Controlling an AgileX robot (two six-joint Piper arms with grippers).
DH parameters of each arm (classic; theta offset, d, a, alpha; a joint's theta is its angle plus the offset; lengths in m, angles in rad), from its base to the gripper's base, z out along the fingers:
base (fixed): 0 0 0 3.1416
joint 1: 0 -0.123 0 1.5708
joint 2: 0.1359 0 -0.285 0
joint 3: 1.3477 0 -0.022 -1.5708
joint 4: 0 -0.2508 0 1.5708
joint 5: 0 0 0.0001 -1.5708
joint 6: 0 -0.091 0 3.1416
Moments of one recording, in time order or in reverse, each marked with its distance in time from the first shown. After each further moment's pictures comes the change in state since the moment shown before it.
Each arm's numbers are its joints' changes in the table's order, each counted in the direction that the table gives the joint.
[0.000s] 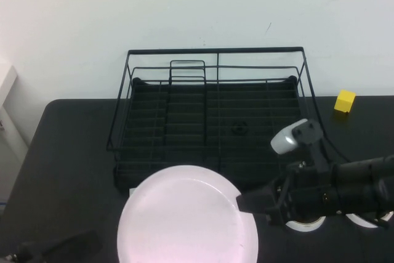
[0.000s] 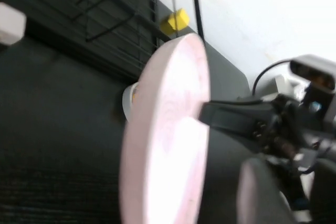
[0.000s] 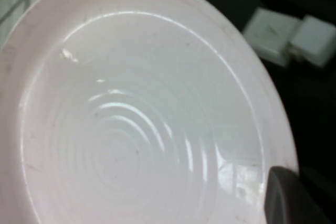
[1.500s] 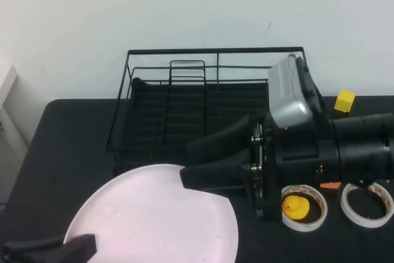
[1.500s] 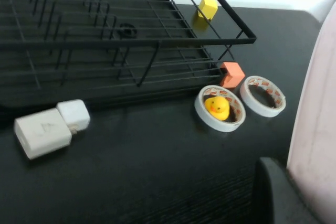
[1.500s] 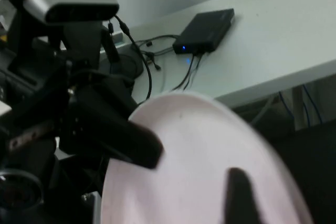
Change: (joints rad) right arm -0.127 -0.184 -0.164 -0.056 0.209 0.201; left arm -0.007 0.016 0.000 -0.059 -0.014 -0.605
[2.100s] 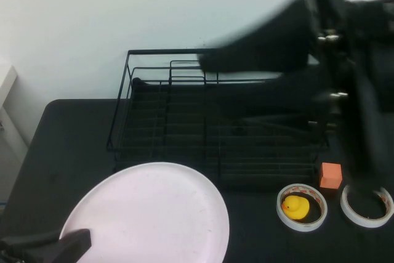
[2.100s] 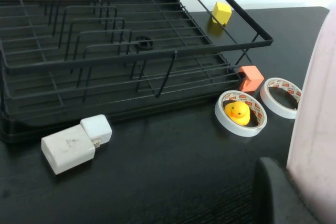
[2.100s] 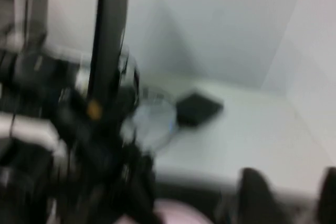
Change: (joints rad) right arm 0.000 -0.234 -0.315 0.306 0.059 -0.104; left arm 0.000 0.000 0.008 0.000 -0.043 -0.077
